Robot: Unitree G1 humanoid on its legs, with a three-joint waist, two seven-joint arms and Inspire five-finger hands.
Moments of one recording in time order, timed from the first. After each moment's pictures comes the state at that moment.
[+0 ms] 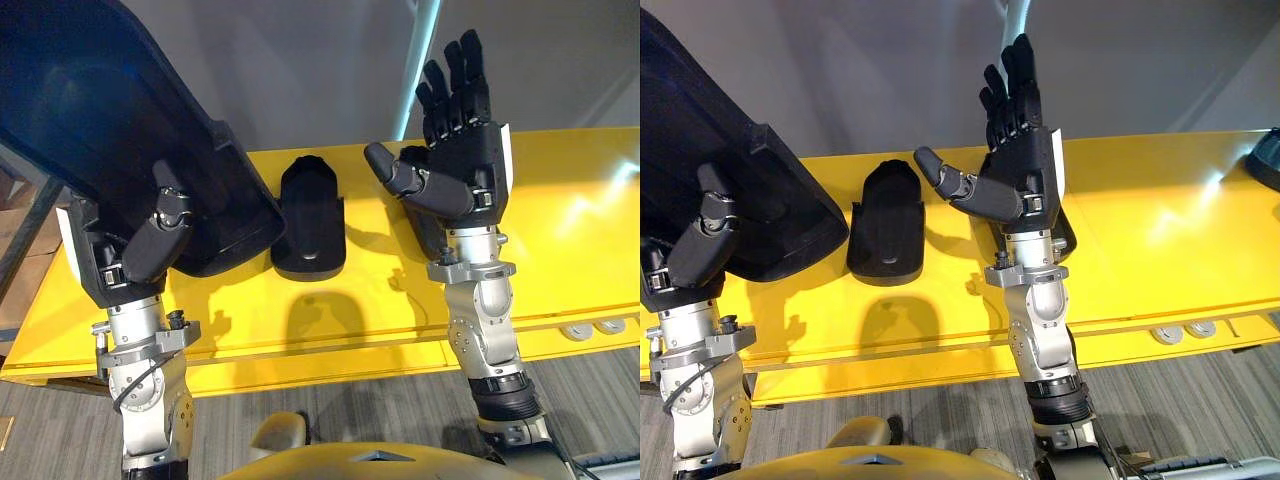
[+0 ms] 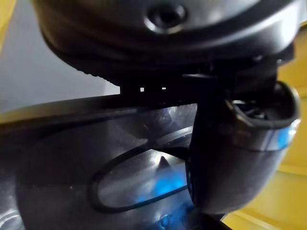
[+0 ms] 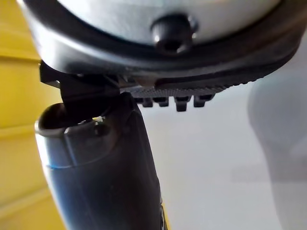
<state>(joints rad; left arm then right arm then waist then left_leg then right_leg) 0.25 0.09 0.17 -0.36 -0.30 -0.52 0.03 -0.18 -0.17 0.10 -0.18 0.41 -0.42 0.11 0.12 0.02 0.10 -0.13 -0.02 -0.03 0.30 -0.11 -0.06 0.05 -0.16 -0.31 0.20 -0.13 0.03</state>
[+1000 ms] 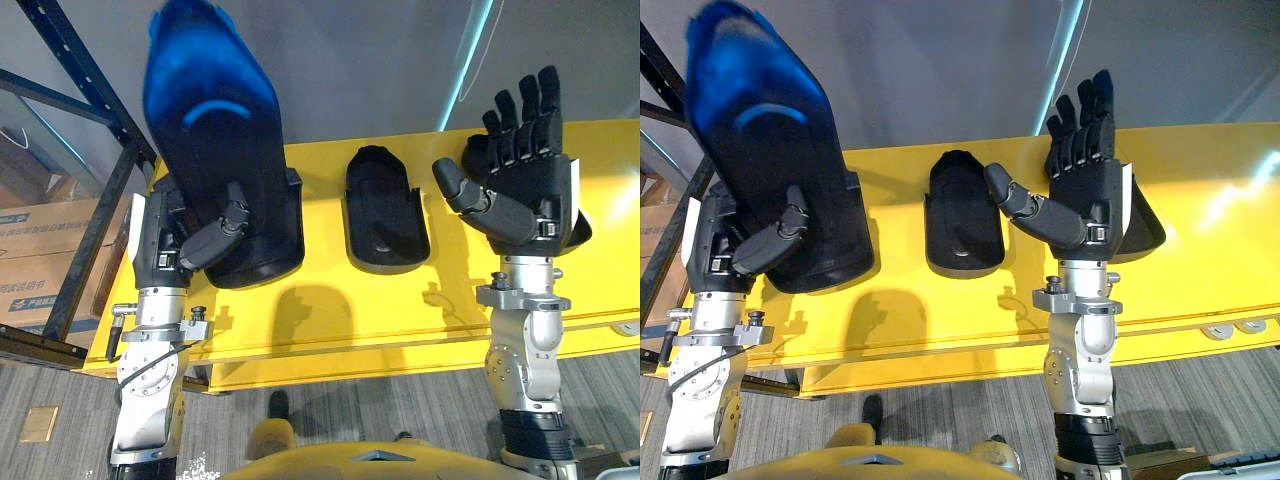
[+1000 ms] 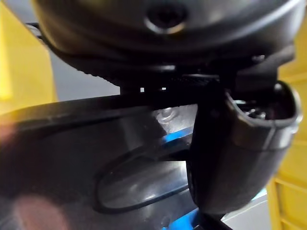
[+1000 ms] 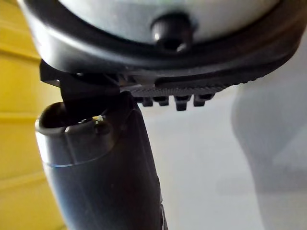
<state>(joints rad) 0.23 0.20 0.16 -0.38 -0.07 -0.21 -0.02 -0.02 -0.20 -0.10 -0.28 0.49 -0.40 0.17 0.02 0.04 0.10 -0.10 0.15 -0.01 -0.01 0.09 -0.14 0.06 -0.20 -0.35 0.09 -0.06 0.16</state>
